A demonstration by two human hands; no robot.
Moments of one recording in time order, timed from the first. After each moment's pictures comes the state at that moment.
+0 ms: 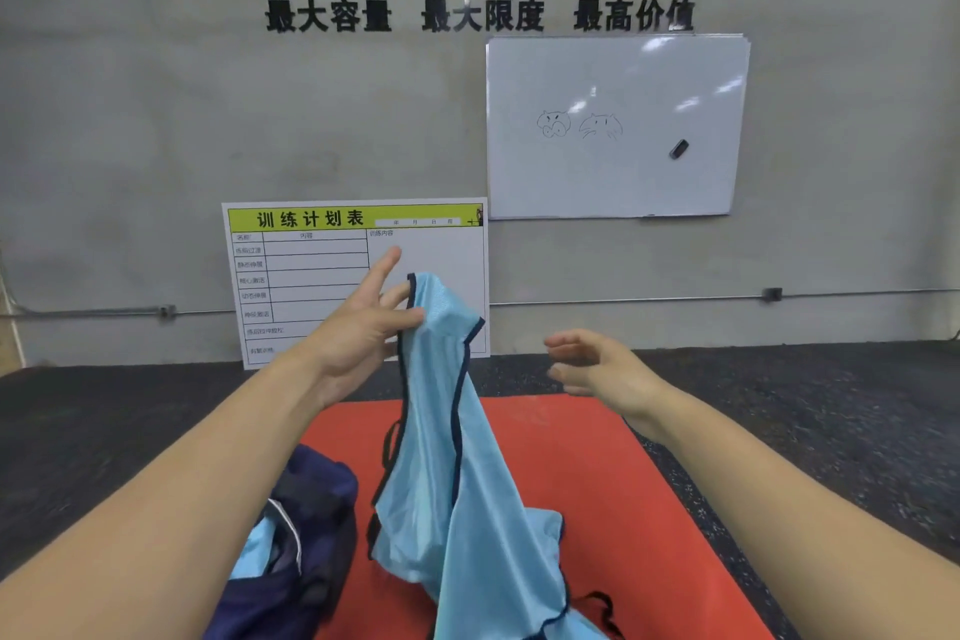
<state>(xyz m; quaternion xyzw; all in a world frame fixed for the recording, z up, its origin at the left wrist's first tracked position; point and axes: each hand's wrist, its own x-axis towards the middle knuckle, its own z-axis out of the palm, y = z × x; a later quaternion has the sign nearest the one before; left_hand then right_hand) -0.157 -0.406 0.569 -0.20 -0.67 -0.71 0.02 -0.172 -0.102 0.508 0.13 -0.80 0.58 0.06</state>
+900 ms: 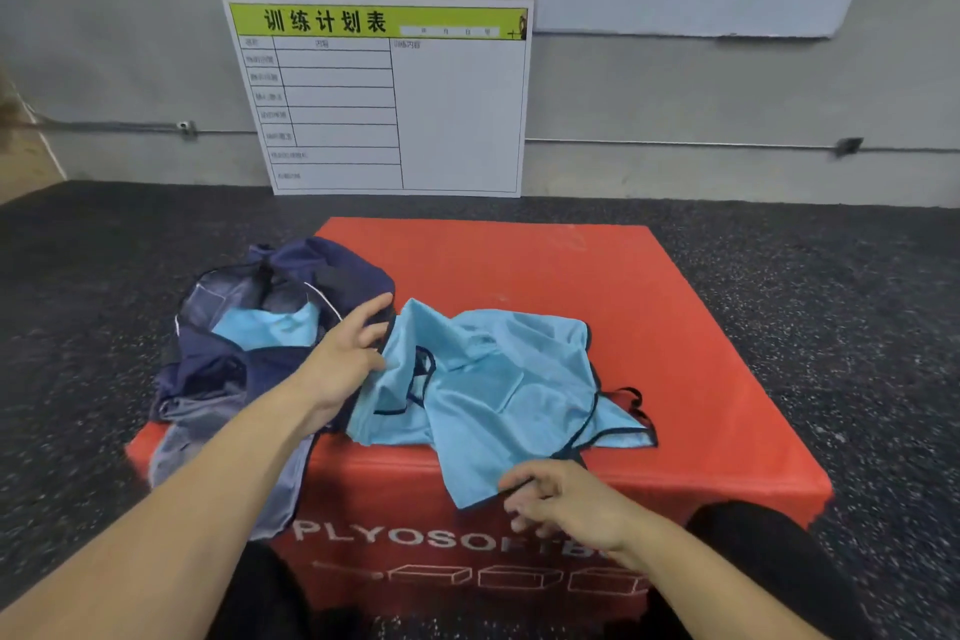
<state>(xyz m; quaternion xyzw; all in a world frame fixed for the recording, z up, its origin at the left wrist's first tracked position) -0.128 -0.486 0.294 0.02 -0.74 -0.67 -0.02 -0.057 -0.182 0.210 0.07 -0.80 0.53 -0.28</state>
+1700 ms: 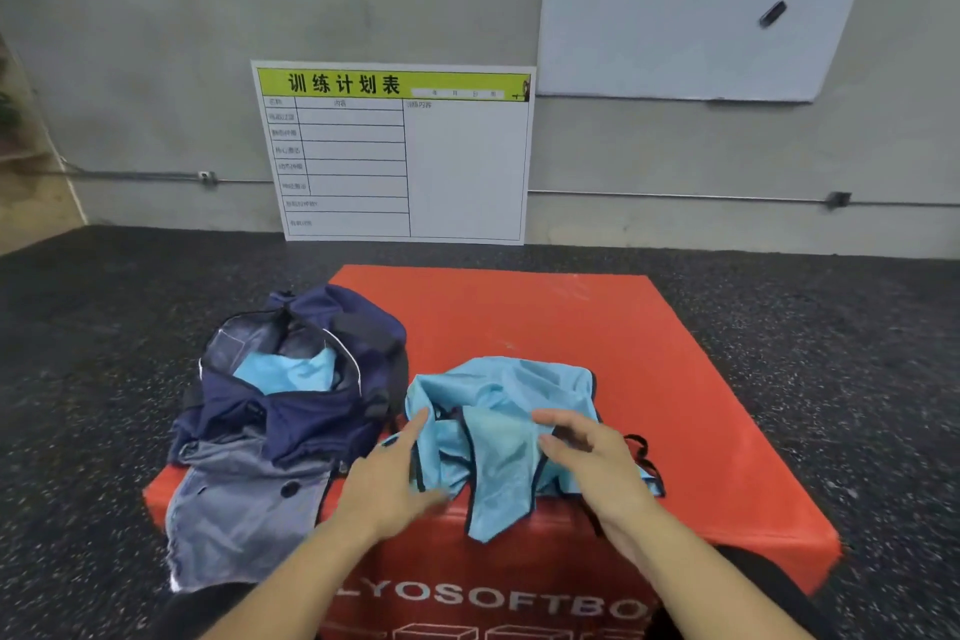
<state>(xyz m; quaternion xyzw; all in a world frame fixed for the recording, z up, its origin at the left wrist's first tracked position) -0.081 -0.464 0.235 -0.03 -0.97 -0.24 0.01 -0.077 -0.195 0.268 0.05 -0.74 0.68 0.00</state>
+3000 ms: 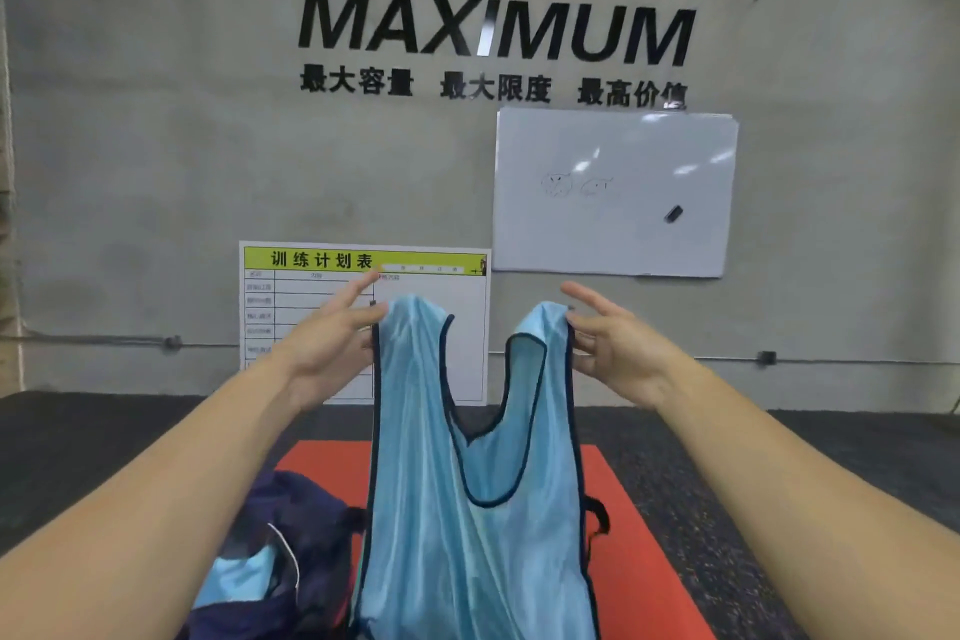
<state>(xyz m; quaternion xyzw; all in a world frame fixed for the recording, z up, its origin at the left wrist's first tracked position) -0.096 -0.439 0.612 -0.18 -0.62 -0.76 0.06 -0.101 -0.108 0.616 0.17 -0.63 0.76 0.01</state>
